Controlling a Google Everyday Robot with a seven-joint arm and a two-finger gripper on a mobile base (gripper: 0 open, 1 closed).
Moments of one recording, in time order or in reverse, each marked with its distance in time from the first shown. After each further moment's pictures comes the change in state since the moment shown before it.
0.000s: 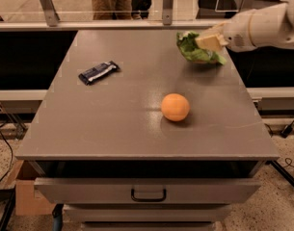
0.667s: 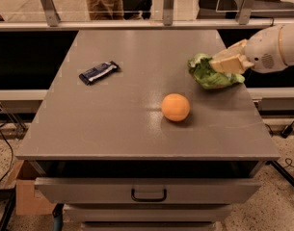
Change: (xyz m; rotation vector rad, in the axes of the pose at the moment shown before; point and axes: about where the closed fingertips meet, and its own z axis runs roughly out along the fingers) arm 0.038 0.062 -0.071 -0.117 0.093 -0.003
